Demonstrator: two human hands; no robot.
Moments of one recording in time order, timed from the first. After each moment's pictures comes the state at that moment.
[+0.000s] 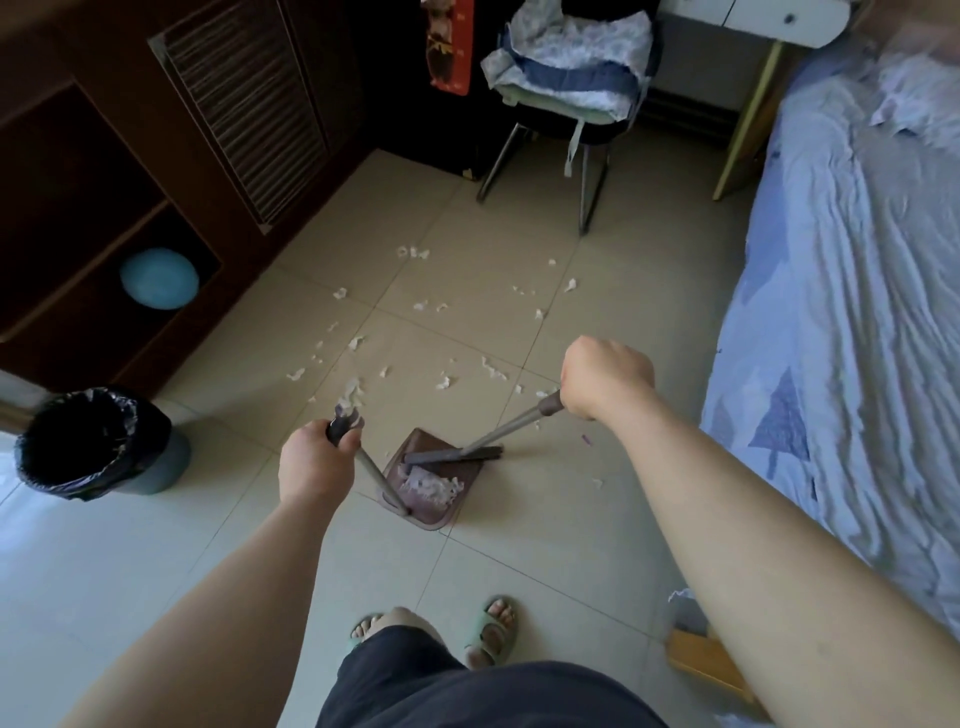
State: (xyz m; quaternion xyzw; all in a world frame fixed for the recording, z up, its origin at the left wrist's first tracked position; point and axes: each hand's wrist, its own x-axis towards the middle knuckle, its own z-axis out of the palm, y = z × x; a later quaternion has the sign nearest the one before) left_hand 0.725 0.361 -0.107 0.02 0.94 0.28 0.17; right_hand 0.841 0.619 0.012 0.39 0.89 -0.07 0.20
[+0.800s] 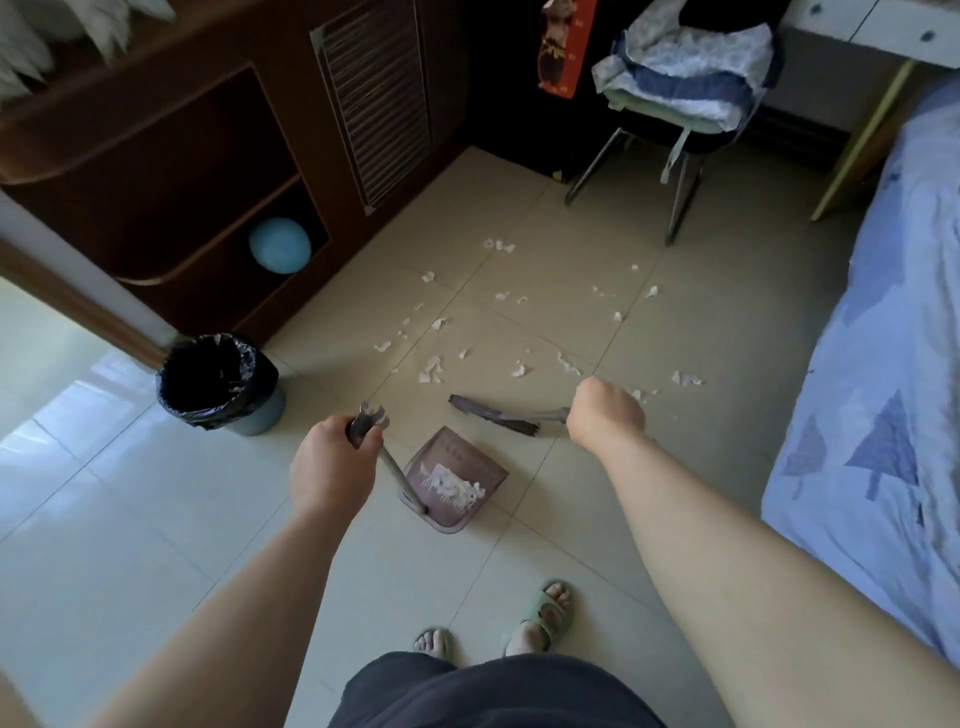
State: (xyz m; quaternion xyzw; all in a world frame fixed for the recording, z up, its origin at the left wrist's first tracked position) left_hand 0.745 0.205 -0.062 0.00 0.95 0.29 0.10; right_hand 0.818 0.464 -0.042 0.40 0.89 -0.13 0.20
